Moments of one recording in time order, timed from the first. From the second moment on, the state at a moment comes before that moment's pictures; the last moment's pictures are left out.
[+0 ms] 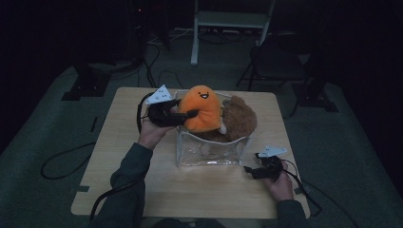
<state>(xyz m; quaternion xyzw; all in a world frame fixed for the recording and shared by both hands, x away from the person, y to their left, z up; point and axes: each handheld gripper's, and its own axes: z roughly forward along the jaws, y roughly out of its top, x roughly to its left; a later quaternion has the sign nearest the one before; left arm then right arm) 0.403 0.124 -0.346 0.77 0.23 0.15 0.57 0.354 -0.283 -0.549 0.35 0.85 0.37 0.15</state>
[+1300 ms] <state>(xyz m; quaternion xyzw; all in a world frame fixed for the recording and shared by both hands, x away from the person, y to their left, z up) 0.400 0.114 -0.363 0.80 0.23 0.17 0.53 0.354 -0.283 -0.549 0.35 0.85 0.37 0.15</state>
